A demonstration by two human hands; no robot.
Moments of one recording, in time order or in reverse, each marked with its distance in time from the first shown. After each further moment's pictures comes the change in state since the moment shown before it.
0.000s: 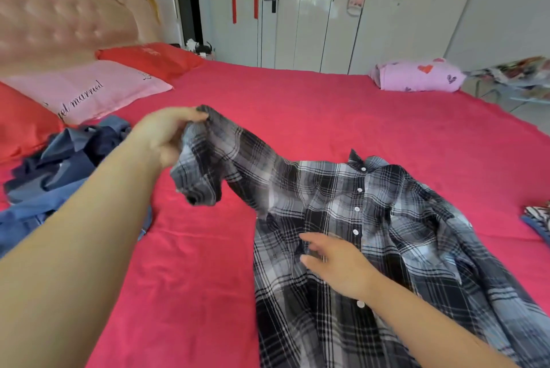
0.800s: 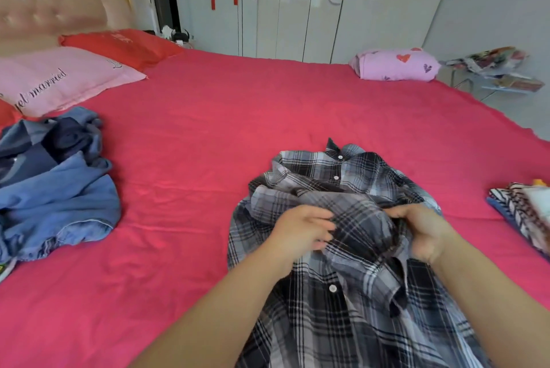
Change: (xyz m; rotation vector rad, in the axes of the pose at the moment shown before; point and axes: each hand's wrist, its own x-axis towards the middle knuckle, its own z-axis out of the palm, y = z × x) left_hand -0.038 -0.183 0.154 0.345 -0.288 -0.186; right_hand -0.030 0.094 -0.092 1.213 0.264 0.654
